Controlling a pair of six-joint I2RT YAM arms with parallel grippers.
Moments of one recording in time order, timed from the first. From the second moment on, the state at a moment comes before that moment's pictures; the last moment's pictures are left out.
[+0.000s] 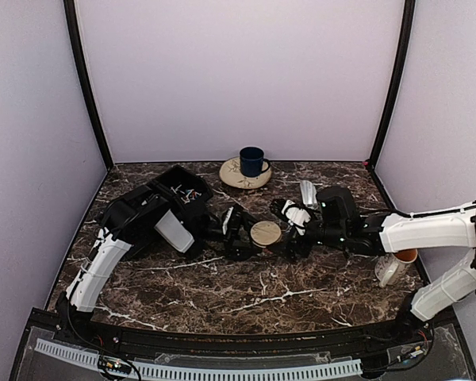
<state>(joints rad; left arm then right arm) -0.67 2.60 1.34 1.38 1.14 -0.08 0.83 1.38 0.70 0.13 -0.13 -0.29</state>
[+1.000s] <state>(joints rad) -0.69 2.60 1.36 1.32 1.33 -0.01 0.66 1.76 1.05 -0.29 -0.82 -0.93</state>
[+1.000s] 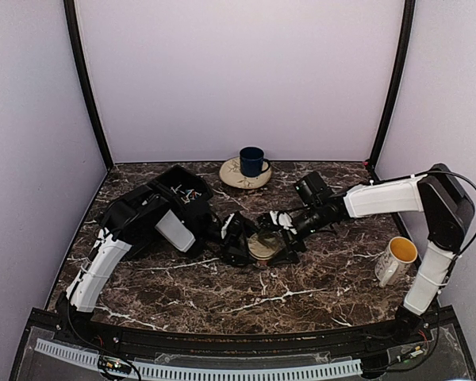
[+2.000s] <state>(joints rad) -0.69 2.60 1.36 1.30 1.34 0.01 0.66 1.78 1.03 -0.15 -0.77 -0.88</state>
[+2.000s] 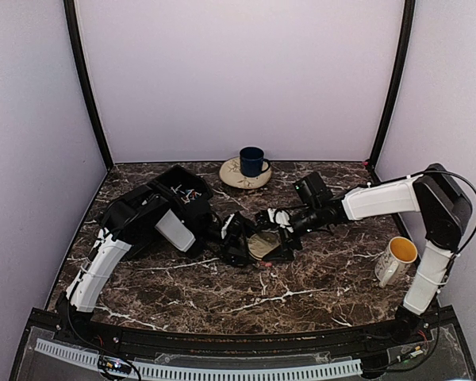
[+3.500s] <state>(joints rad) -0.69 2.60 1.36 1.28 1.28 0.01 0.71 1.72 0.70 0.46 -0.52 -0.44</state>
